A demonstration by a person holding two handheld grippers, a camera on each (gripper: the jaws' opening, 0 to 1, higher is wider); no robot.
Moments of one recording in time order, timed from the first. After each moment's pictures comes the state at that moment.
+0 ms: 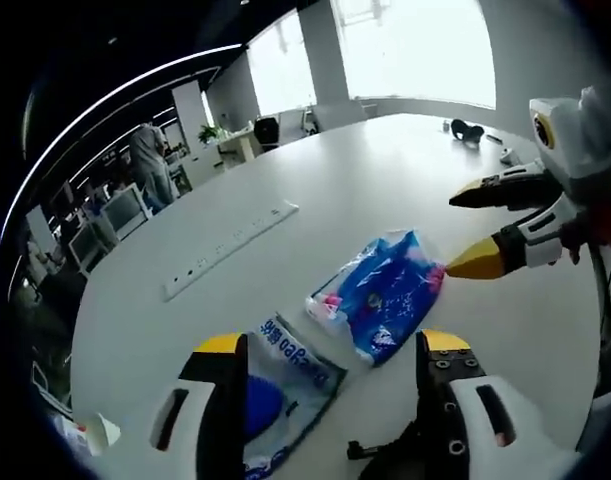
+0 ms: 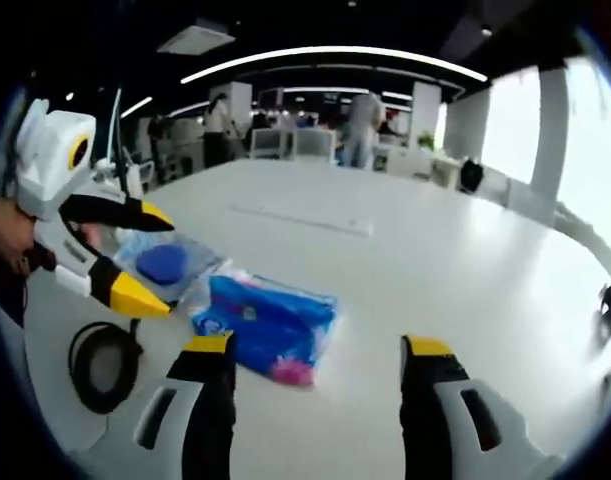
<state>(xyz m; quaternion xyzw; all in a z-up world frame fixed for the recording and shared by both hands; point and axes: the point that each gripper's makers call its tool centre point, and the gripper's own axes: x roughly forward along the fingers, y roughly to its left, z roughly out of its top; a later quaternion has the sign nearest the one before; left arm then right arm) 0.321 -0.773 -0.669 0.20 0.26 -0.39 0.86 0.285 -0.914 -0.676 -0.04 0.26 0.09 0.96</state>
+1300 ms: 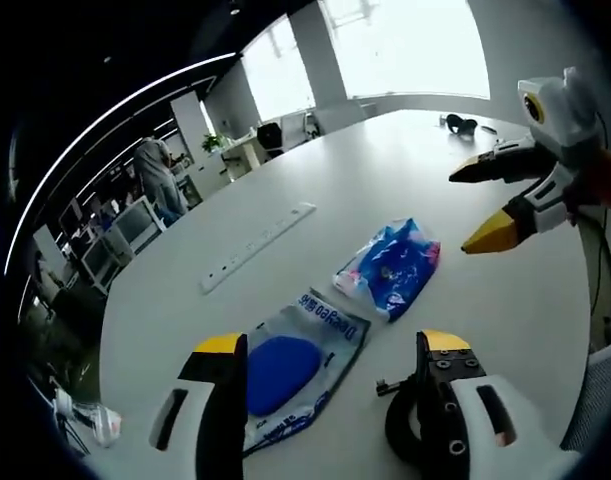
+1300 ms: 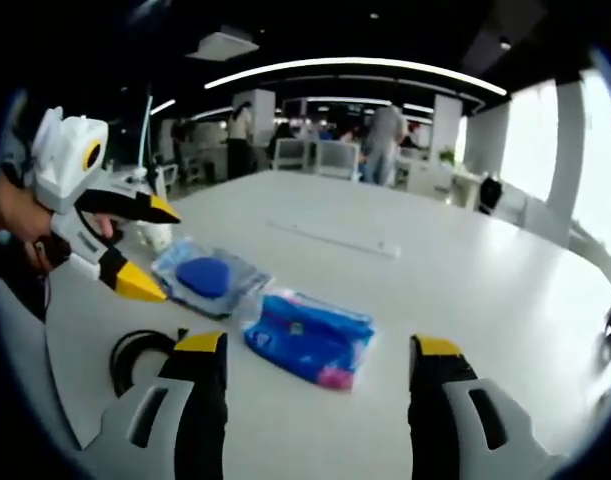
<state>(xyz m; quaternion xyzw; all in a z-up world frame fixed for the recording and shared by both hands) 0.298 -0.717 -0.638 0.24 0.24 -0.38 0.86 0.261 -0.878 -0.641 -0.06 0.24 0.14 0.96</state>
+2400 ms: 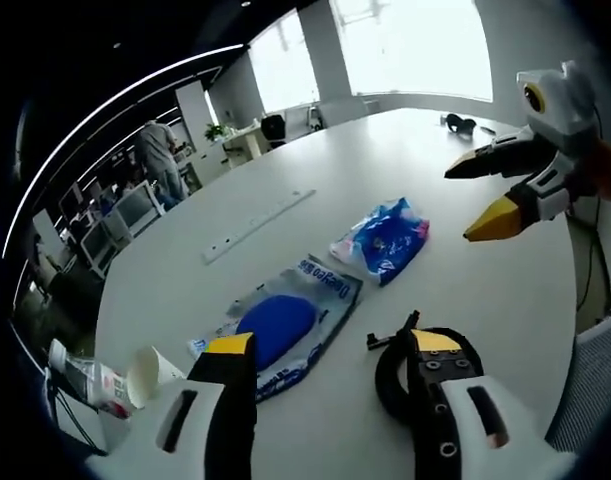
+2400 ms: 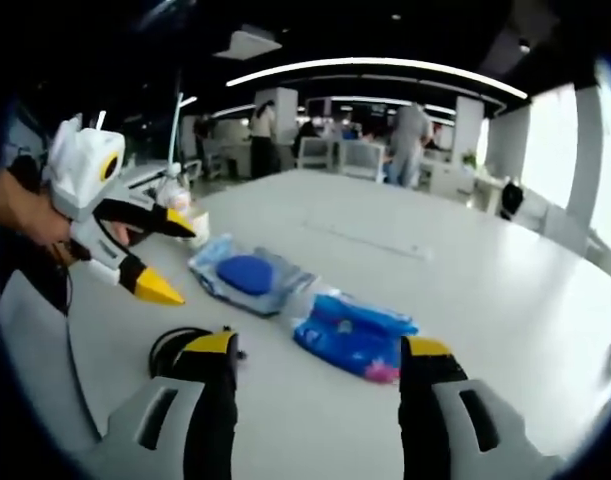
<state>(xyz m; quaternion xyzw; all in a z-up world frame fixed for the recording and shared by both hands) 0.270 -0.678 -0.652 0.22 0.26 -0.38 0.86 0.238 -0.832 -0.637 -0.07 0.25 0.19 0.95</state>
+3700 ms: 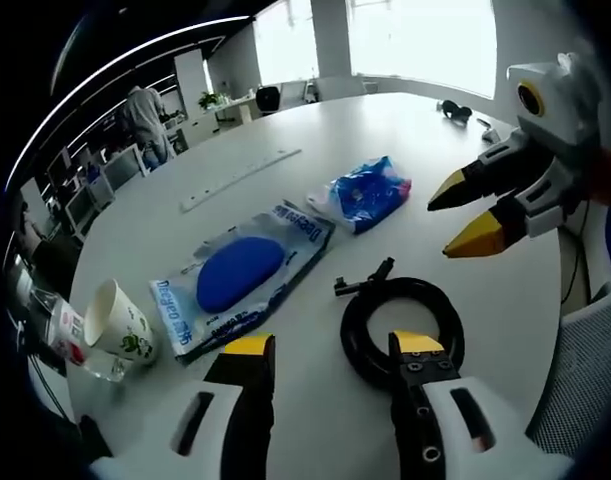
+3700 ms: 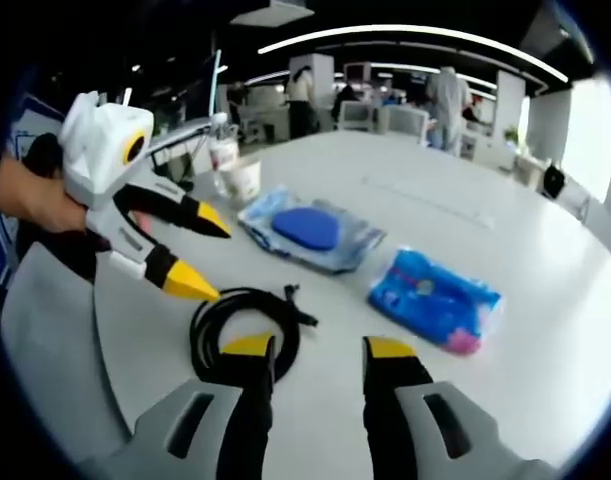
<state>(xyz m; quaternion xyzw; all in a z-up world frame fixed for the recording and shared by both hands) 0.235 -0.666 -0.698 0.19 0.33 -0.39 0.84 0.209 -0.773 -0.689 -0.07 0.33 0.27 0.90</state>
